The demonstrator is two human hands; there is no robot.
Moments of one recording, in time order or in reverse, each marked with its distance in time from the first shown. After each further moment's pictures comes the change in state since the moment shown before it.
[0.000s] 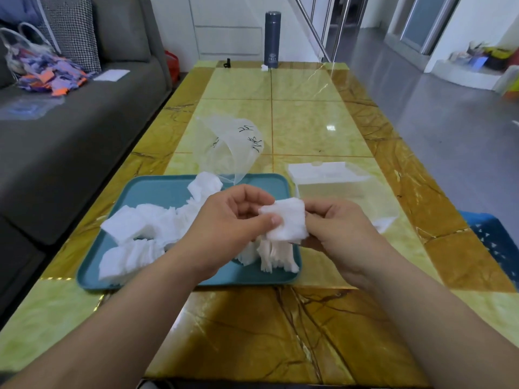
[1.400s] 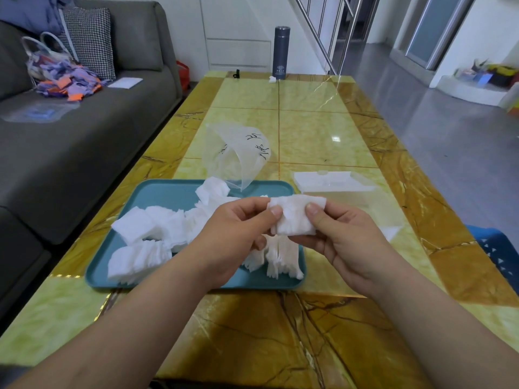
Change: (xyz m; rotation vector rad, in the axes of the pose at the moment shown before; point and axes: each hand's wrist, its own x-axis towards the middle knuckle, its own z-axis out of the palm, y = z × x) left_hand 0.000 -0.008 0.003 -0.232 -0.028 -0.079; right_hand 0.000 0.003 -0.003 0.302 -0.006 -0.007
